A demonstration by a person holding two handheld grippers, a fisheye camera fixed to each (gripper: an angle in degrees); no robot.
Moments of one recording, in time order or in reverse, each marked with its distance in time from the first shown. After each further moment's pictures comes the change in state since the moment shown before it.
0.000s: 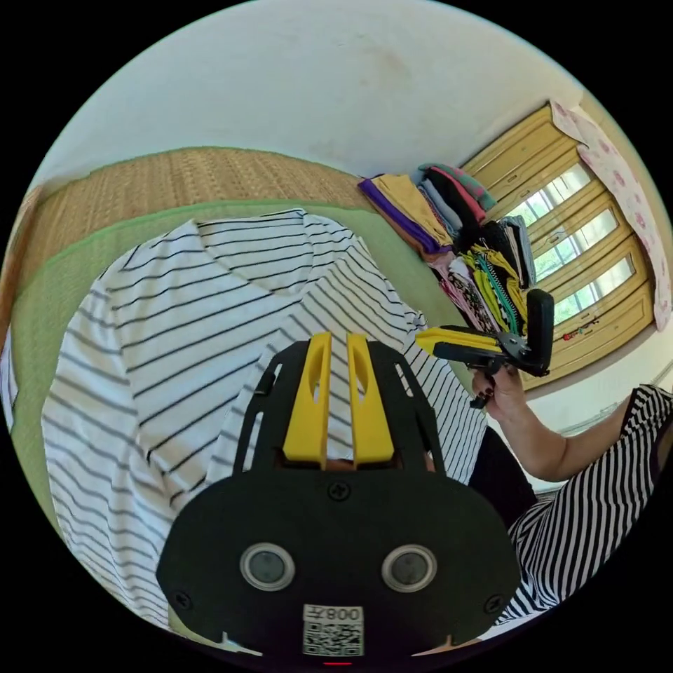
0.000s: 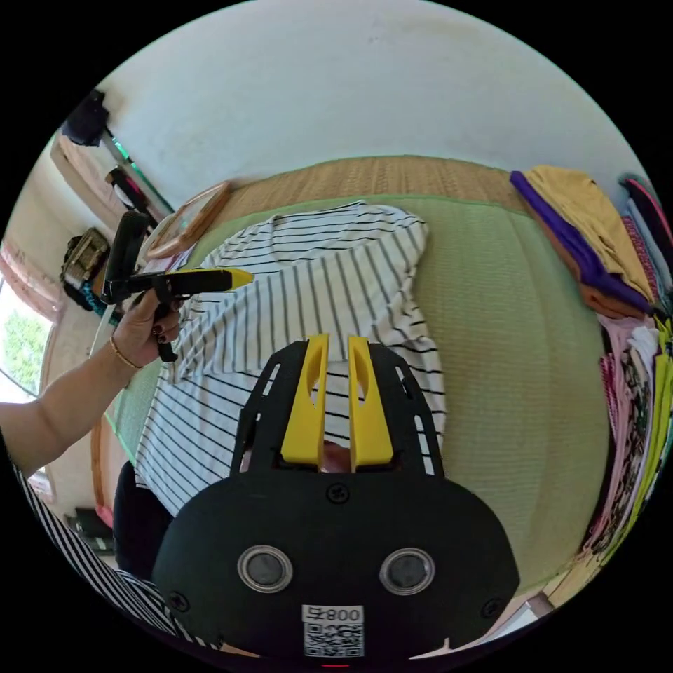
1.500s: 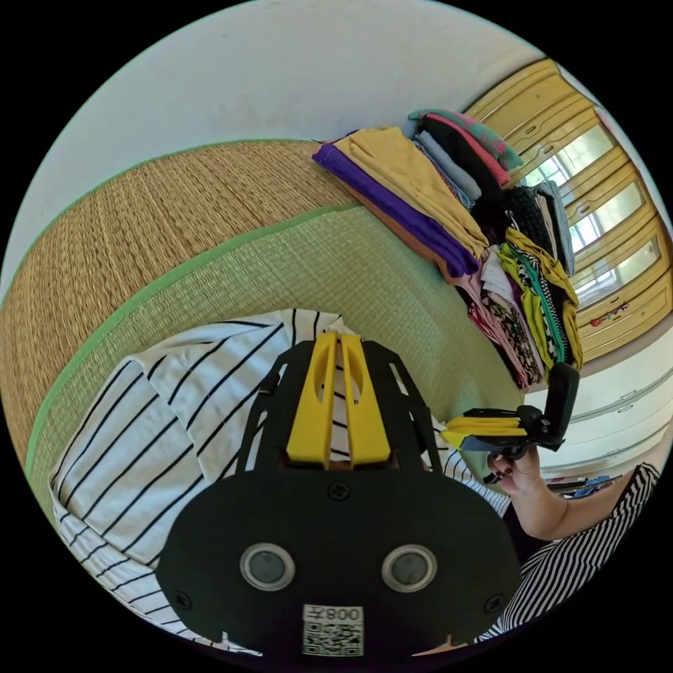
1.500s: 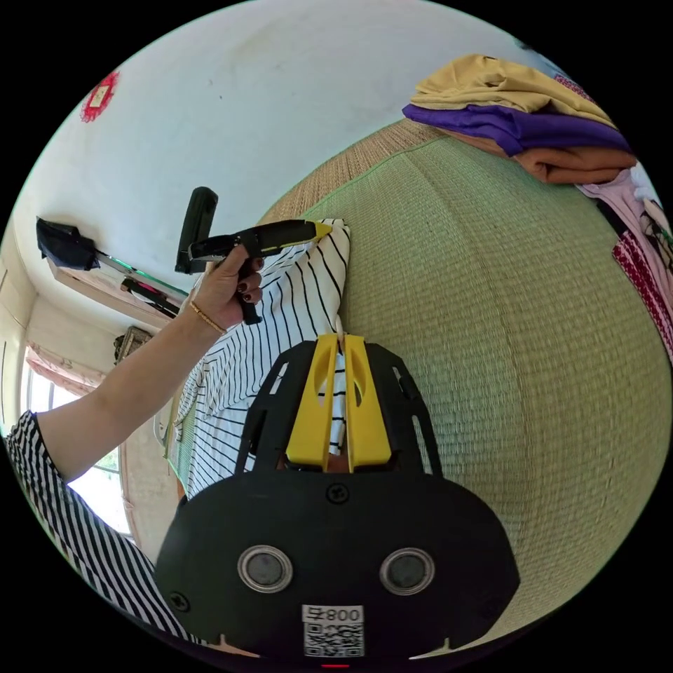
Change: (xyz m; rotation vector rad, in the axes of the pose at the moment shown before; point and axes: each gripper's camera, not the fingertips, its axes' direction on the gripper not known) left arm 0.234 -0.383 0.074 -0.139 -0.056 0.138; right arm 0.264 0.194 0.065 0.090 -0.290 0.312
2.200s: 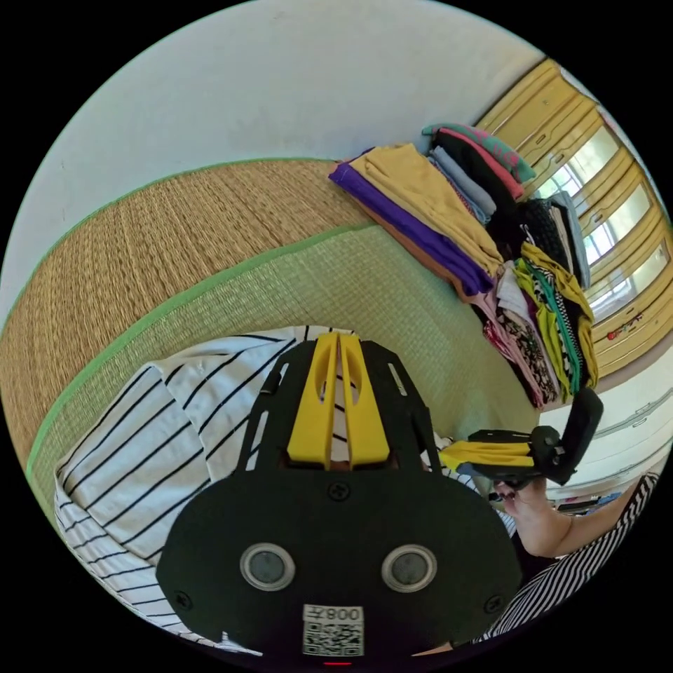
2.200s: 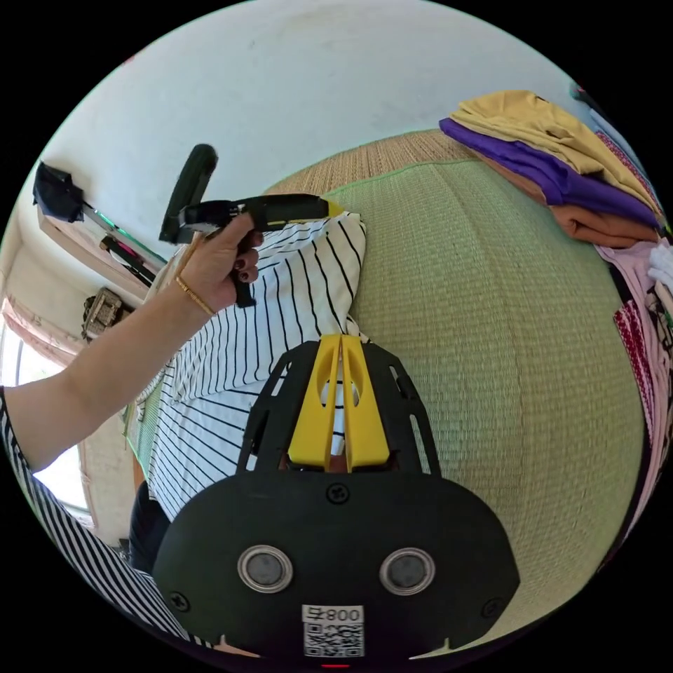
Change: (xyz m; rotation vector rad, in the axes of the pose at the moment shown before) left arm 0.025 0.040 0.009 0.092 -0.073 -0.017; right arm -0.027 -0.025 0.014 -0.032 0.147 -0.141
